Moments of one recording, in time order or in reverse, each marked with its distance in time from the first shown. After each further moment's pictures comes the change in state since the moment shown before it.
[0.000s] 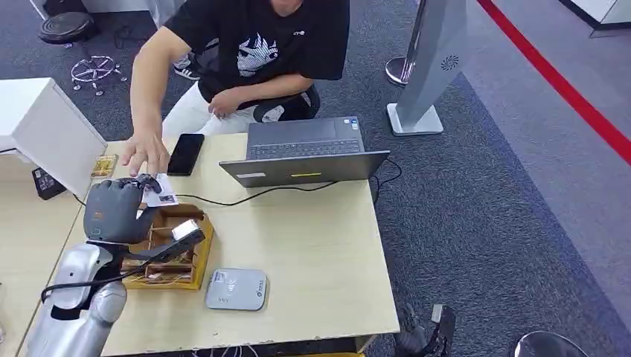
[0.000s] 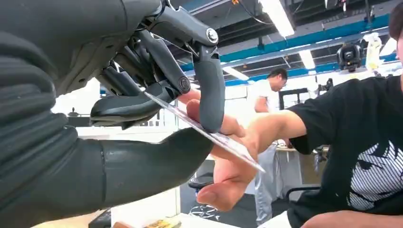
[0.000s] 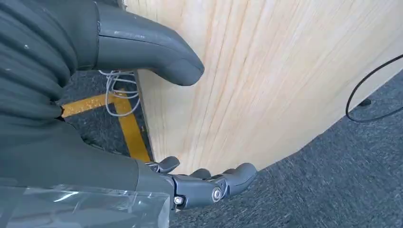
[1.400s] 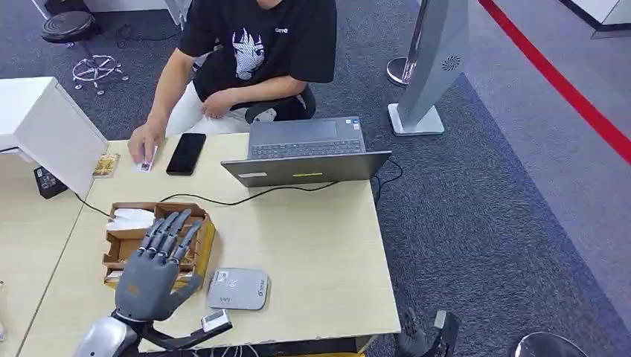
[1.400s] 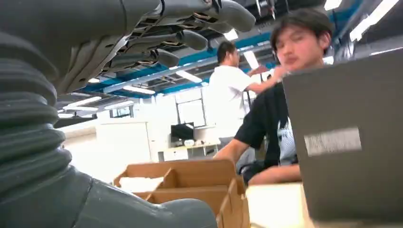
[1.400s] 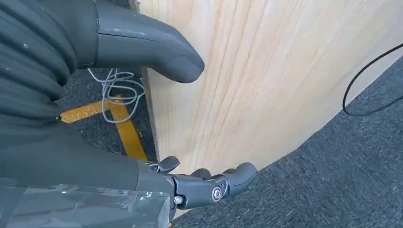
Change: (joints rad) left arm 0.351 0.020 -0.105 -0.258 -0.163 0.013 -0.066; right arm 0.017 0.000 -0.006 -0.006 -0.056 0.005 -0.027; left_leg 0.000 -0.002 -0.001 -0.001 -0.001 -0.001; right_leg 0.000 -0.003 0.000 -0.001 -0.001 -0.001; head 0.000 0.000
